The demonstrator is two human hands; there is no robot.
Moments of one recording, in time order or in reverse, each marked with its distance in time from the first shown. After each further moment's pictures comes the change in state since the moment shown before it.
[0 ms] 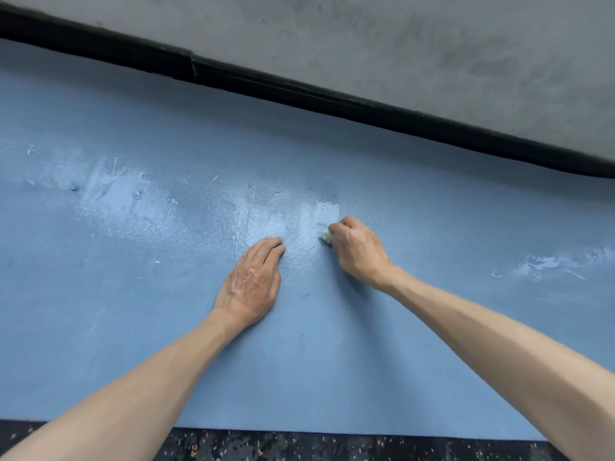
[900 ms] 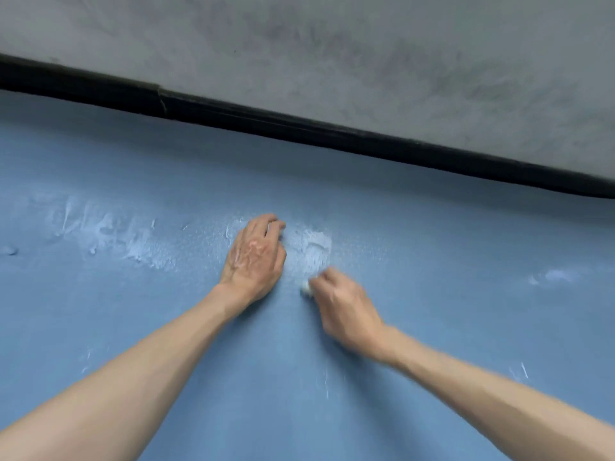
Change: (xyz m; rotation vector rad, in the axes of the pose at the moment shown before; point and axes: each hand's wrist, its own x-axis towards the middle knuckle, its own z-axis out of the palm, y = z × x) left_hand 0.139 -0.015 0.003 0.042 0.111 -0.041; right_hand 0.009 0.001 0.009 0.061 0.014 -0.132
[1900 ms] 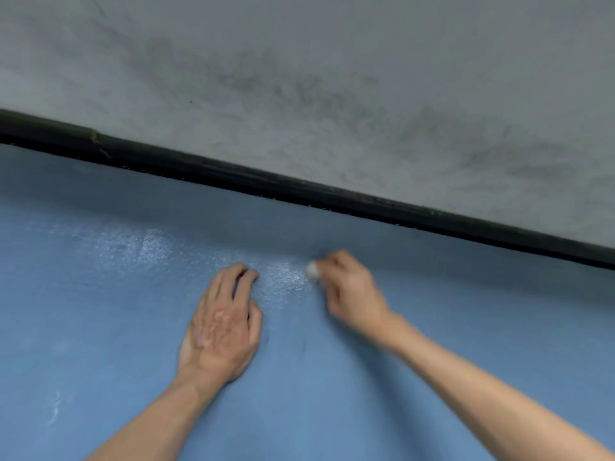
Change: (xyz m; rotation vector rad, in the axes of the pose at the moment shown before) left_hand 0.066 -0.006 0.024 0.017 -0.012 -0.237; right_hand 0.157 0.130 -0.027 0.118 0.021 -0.081
